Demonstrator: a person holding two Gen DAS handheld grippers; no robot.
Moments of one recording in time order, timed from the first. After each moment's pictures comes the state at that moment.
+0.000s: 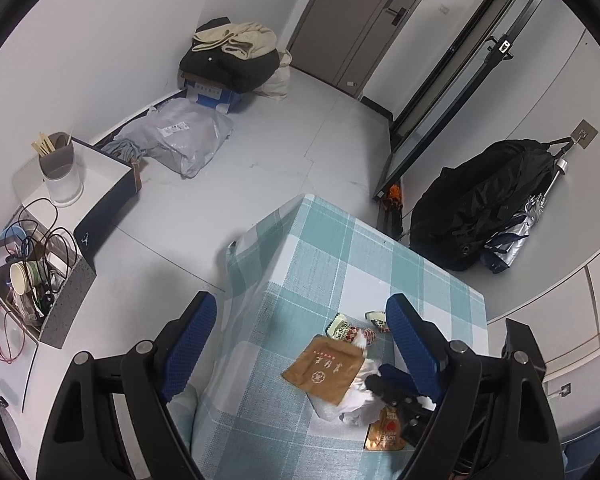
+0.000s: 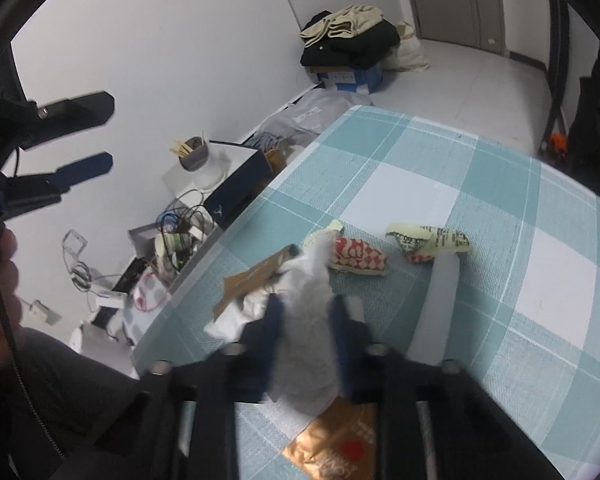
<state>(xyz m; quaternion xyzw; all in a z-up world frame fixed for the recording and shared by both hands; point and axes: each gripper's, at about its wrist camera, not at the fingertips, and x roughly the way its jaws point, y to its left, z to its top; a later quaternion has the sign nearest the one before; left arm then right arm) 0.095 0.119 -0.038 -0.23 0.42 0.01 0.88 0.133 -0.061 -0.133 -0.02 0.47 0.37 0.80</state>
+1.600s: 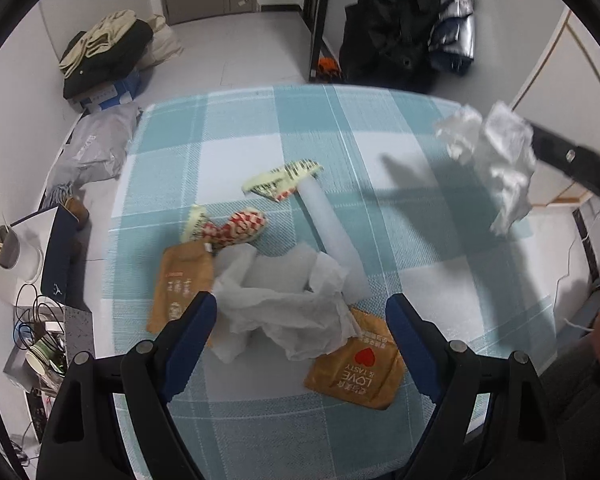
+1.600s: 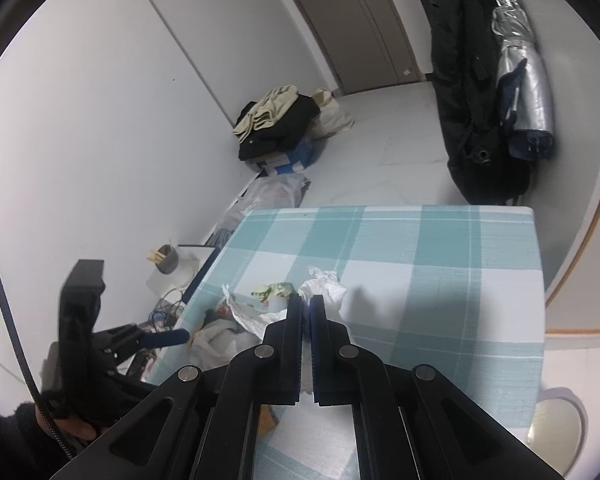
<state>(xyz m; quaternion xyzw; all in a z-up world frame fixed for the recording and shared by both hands) 0.098 -0.028 -0.100 0.03 0.55 -0.11 0.83 0.139 -0.230 -0.082 0.13 0.39 0.29 0.87</state>
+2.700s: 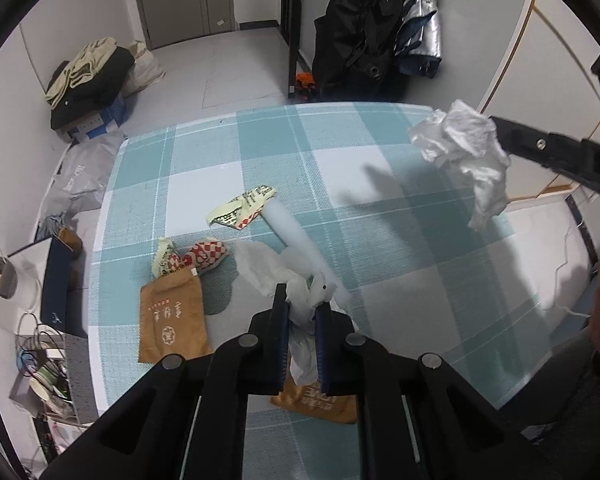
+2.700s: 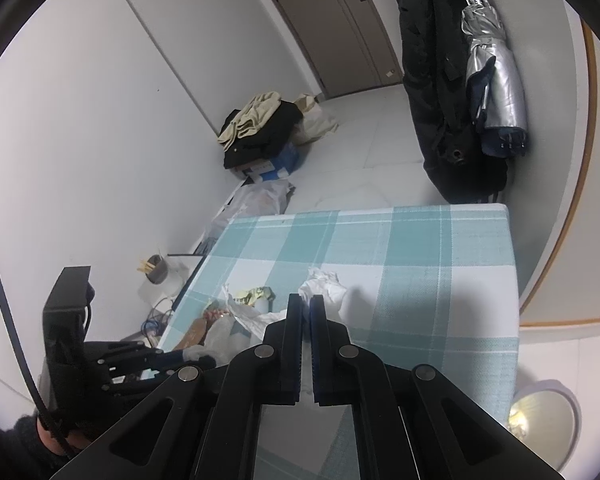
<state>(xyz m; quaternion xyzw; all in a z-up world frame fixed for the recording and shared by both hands) 0.092 -0.049 -0.084 0.04 0.51 -0.13 0.85 0.137 -0.249 -0.078 0.14 0.39 0.26 0.87</state>
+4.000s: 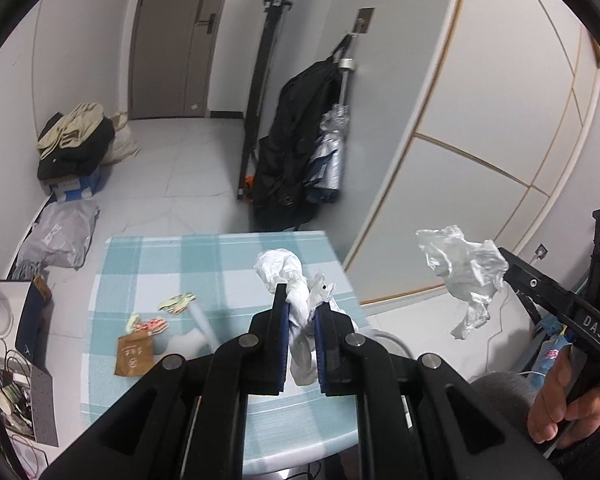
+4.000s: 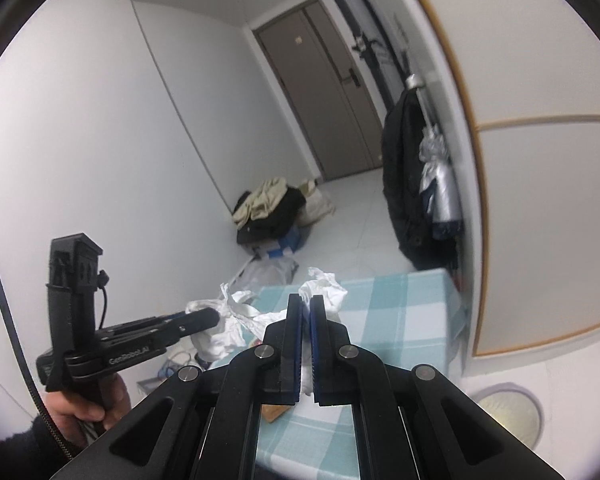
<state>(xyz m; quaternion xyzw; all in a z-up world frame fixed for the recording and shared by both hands) 0.031 -0.088 0.045 -0.05 0.36 -0.21 0.91 -0.018 -0.336 0.045 0.17 0.24 0.23 0.93</state>
